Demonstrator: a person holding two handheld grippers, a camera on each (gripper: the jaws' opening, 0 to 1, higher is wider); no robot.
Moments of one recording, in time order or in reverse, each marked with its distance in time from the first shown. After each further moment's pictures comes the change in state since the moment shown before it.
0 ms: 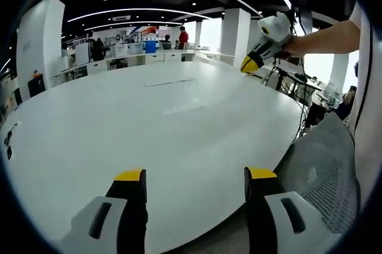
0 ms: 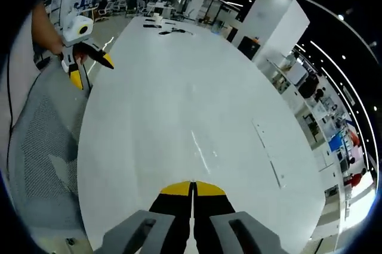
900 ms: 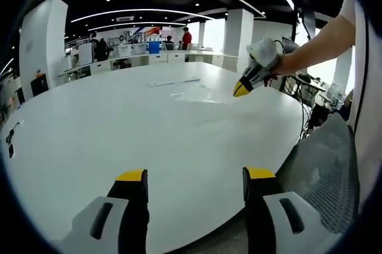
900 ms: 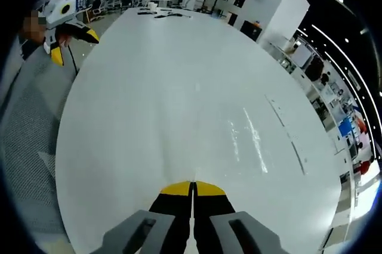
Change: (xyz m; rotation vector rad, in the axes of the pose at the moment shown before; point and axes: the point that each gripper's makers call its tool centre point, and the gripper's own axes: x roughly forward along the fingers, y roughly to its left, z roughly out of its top) left arm 0.002 -0.001 0.003 -0.003 -0.004 0.027; right arm 0.077 0.002 -0.050 0.068 0.069 0.055
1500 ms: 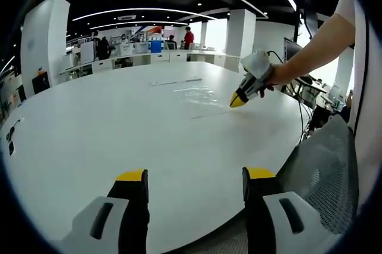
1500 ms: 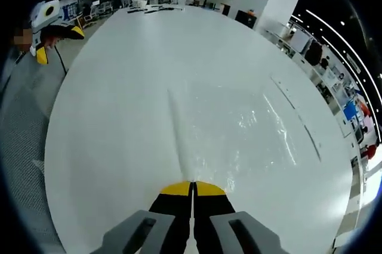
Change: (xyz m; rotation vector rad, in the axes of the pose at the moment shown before) left arm 0.001 0.008 -0.006 -0.015 0.002 0.010; right arm 0.044 0.001 -0.019 0.081 0.031 0.033
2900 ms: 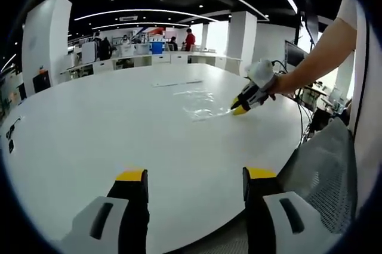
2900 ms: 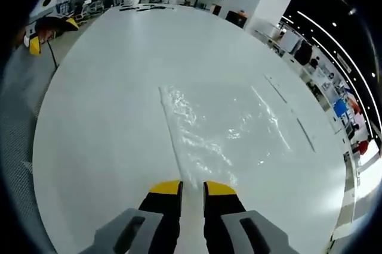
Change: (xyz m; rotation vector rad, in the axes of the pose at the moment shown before) left arm -0.001 -0.003 0.006 -0.012 -0.013 0.003; right arm 0.013 -0.004 -0.017 0.037 0.002 -0.082
